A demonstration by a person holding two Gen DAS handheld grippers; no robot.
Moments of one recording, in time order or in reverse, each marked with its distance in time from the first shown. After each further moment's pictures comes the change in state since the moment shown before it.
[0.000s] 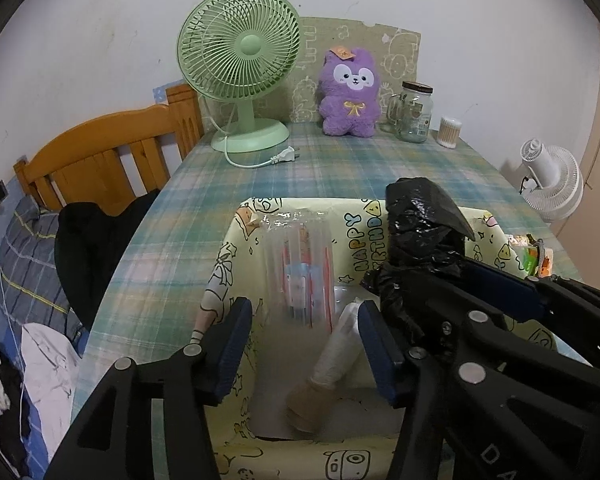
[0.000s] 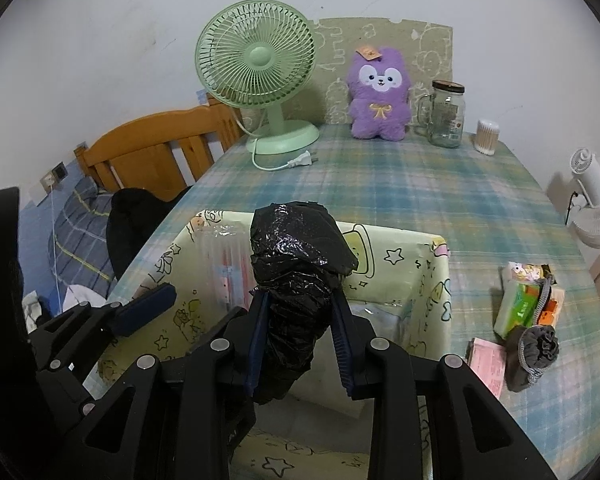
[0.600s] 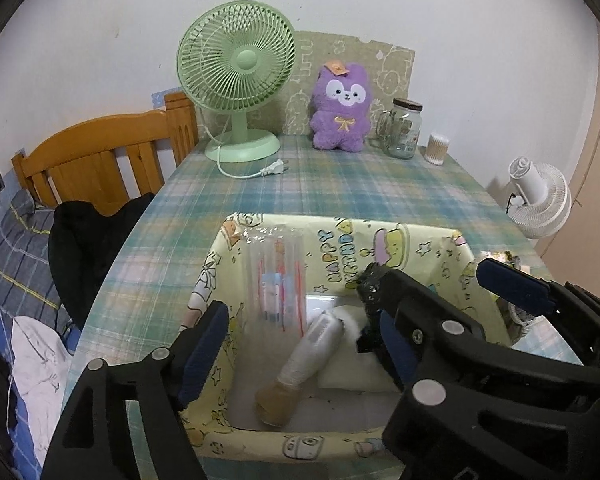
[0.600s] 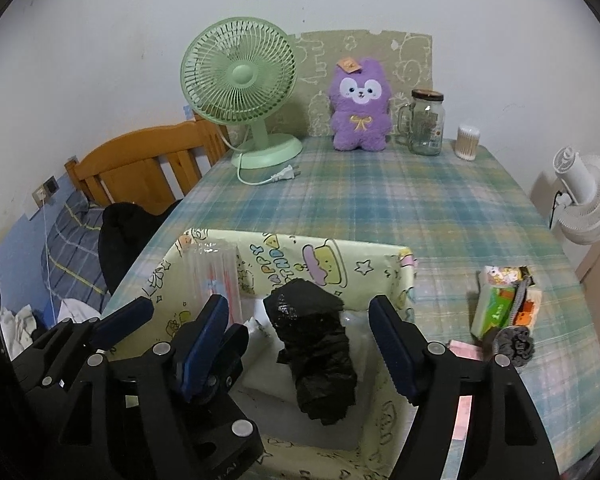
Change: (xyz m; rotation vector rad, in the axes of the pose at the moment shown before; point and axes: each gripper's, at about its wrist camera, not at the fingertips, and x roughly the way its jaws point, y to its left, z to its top) left arm -0.021 -0.009 0.004 -0.037 -0.039 -0.041; right arm -0.025 -0.012 0.002 0.034 -0.054 -0.050
